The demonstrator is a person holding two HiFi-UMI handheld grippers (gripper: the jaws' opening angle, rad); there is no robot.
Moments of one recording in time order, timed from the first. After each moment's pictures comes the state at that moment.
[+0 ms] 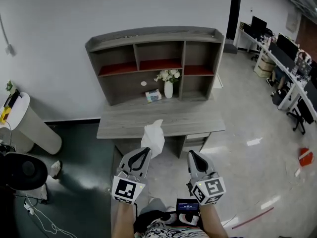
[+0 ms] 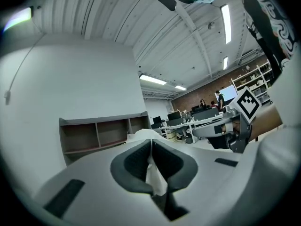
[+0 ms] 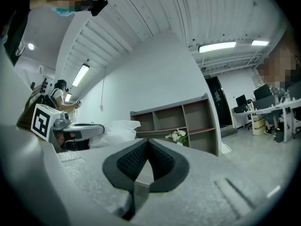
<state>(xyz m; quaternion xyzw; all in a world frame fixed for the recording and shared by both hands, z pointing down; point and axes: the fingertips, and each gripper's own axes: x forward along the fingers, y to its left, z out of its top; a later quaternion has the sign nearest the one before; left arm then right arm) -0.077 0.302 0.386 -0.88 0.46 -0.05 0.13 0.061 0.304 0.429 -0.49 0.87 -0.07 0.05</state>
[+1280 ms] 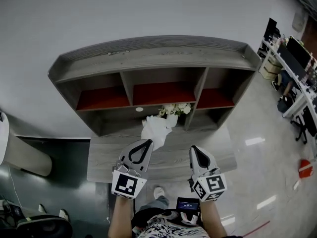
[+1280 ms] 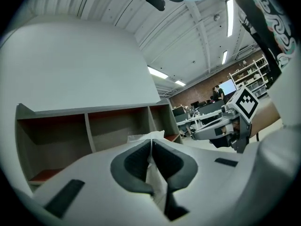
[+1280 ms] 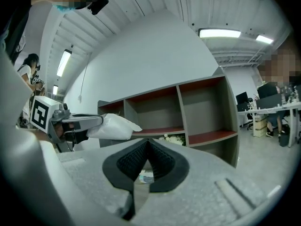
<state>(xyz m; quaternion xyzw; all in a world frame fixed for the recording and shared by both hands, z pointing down) -0.099 -0.067 0.376 -0.88 0.42 -0.10 0.18 0.038 -0.059 0.440 -0.52 0.85 -0.08 0.02</state>
